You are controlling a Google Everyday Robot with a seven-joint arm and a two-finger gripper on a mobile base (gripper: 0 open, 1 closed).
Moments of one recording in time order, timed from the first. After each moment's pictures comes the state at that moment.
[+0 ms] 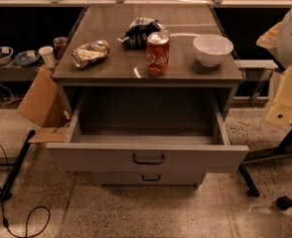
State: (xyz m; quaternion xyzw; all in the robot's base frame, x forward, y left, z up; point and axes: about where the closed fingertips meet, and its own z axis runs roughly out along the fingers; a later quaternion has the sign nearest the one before) arm 0.438 -0.217 0.976 -0.60 0.78 -0.03 0.16
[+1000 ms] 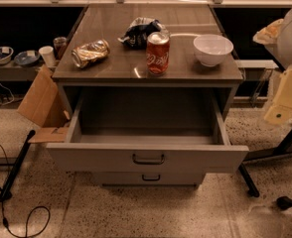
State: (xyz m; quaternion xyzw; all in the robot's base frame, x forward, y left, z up) arm 0.440 -0.210 0.981 -0.62 0.76 -0.03 0.19
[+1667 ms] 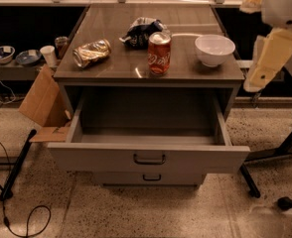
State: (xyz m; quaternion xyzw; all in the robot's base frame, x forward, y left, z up) arm 0.503 -0.198 1.008 -0.64 0.73 -0.05 0.22
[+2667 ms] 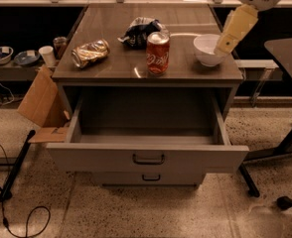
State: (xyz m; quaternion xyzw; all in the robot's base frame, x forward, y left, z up) arm 0.617 -0.200 1.004 -0.55 0.79 -0.04 0.27
